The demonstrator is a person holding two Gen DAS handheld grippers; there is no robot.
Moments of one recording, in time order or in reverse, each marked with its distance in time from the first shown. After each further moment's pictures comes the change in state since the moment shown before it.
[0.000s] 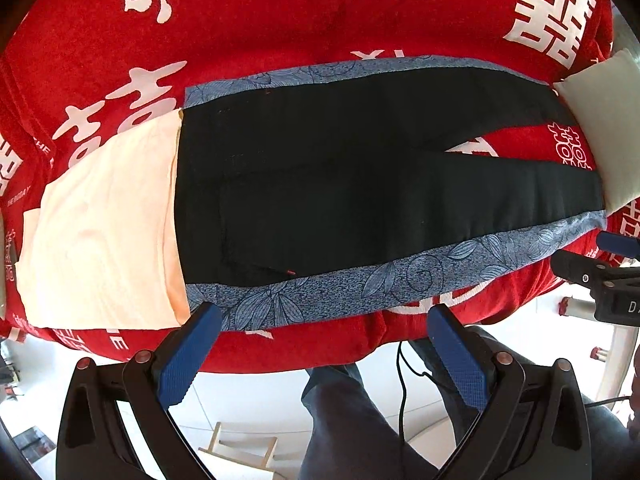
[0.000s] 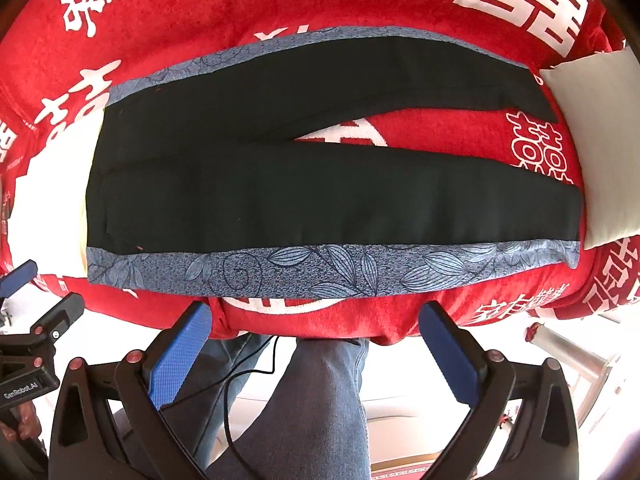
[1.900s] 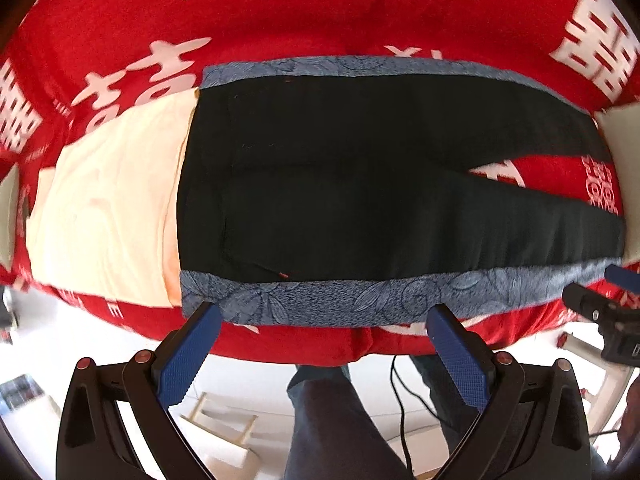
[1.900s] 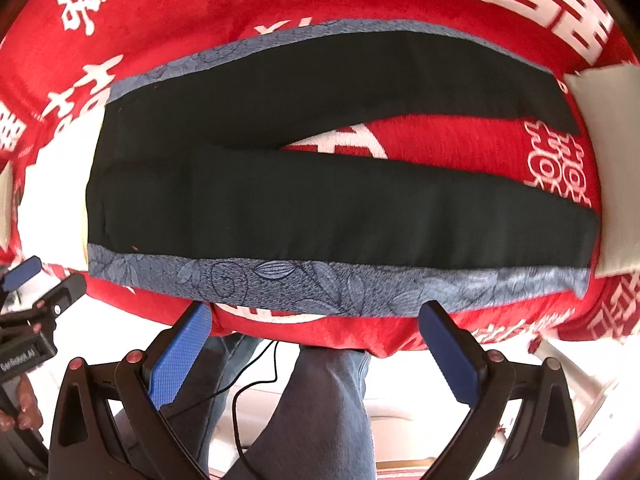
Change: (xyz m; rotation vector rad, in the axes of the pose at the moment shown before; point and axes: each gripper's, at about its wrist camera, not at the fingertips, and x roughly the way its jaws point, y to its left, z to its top) left arm 0.015 -0.021 0.030 -0.180 0.071 0.080; right arm 0.017 -0.031 0.031 -0.070 0.056 0.071
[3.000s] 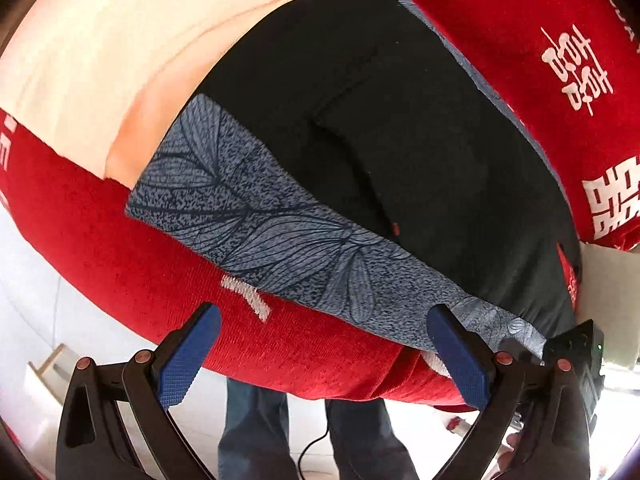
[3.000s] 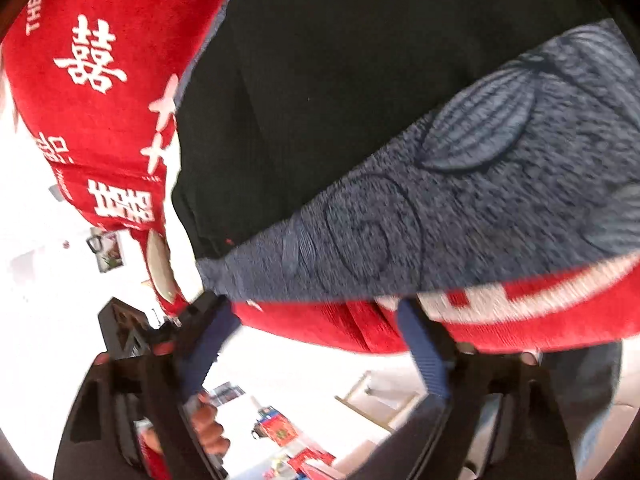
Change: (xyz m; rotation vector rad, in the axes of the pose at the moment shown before) left arm 0.160 0.128 -0.093 -0.453 -0.088 -0.402; right arm 0.193 0.045 -0.067 0.356 -0.012 0.841
